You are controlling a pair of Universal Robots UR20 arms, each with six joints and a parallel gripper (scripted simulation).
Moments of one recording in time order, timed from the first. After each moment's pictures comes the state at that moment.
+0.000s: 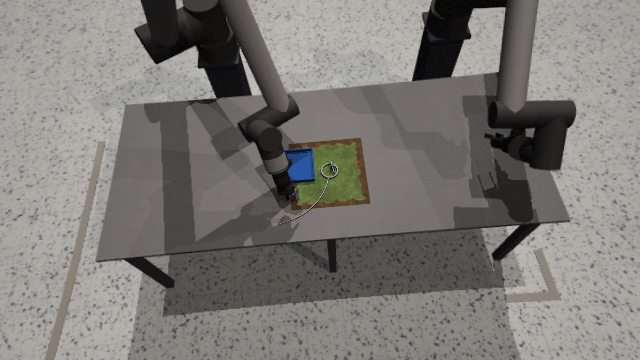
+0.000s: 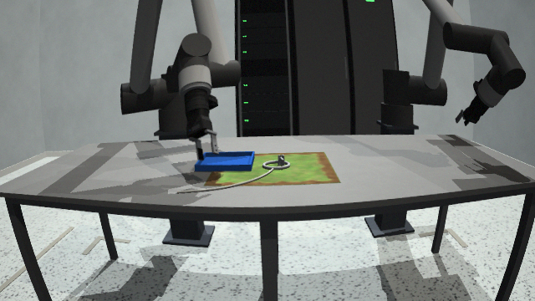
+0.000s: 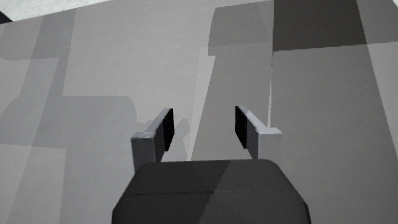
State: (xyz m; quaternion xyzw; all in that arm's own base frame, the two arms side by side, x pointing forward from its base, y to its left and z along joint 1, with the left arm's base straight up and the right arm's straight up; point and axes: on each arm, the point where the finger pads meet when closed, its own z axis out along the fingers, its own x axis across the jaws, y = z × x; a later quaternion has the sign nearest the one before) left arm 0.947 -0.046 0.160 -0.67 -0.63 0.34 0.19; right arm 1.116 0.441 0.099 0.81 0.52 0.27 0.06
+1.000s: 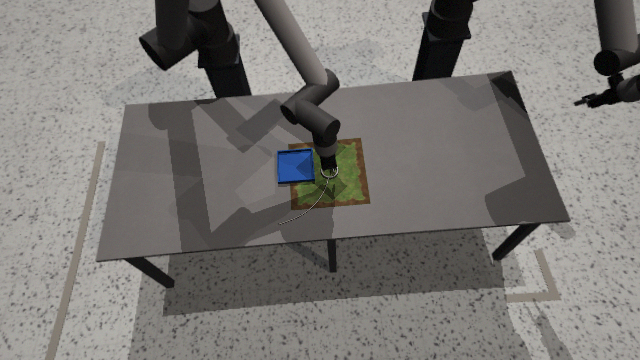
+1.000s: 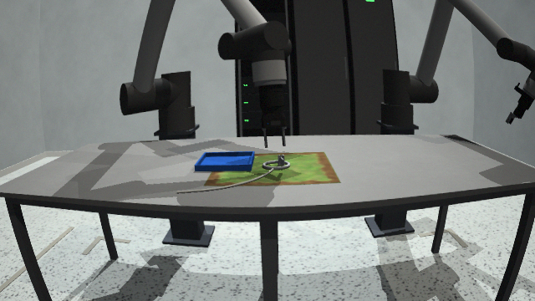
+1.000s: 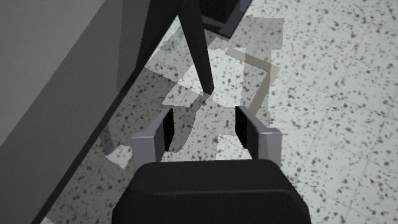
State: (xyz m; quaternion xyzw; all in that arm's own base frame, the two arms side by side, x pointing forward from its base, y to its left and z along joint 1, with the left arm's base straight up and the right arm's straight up) left arm 0.802 0.427 0.145 -0.50 -0.83 0.24 0.08; right arm 0.954 0.631 0.090 0.67 0.74 0.05 0.01
